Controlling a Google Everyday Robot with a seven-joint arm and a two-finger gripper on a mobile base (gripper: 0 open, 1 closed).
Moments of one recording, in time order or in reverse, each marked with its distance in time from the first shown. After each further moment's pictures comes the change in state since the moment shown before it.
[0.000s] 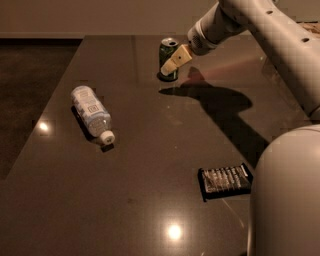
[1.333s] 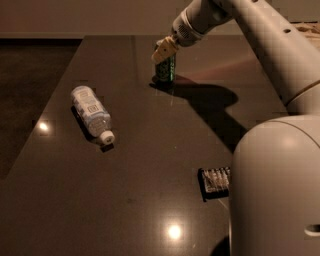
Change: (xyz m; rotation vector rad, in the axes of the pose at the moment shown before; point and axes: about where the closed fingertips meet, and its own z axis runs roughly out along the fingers) arm -0.045 0.033 0.003 -0.105 -0.029 -0.052
